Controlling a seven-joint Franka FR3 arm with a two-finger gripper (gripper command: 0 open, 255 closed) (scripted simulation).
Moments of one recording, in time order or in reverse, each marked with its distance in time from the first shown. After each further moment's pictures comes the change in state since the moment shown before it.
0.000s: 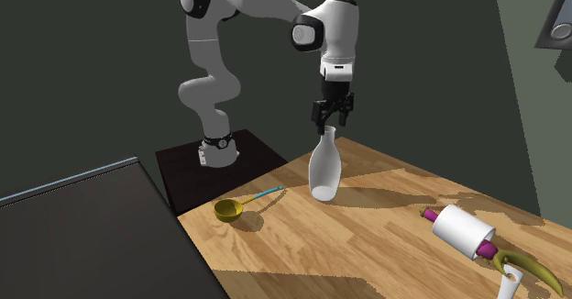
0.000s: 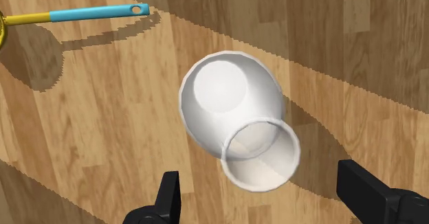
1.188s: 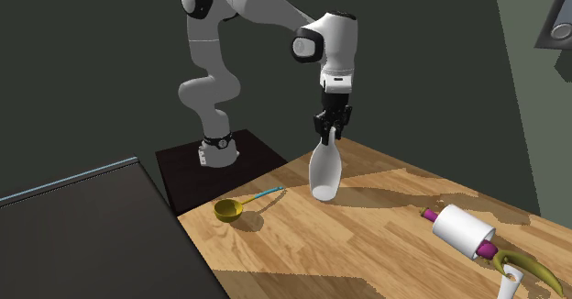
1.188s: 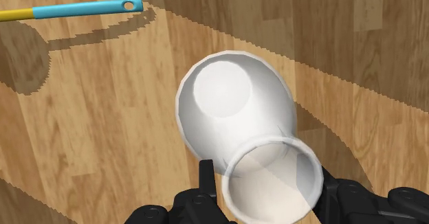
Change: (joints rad) arm 0.003 0.025 0.003 -0.050 -0.005 0.076 0.007
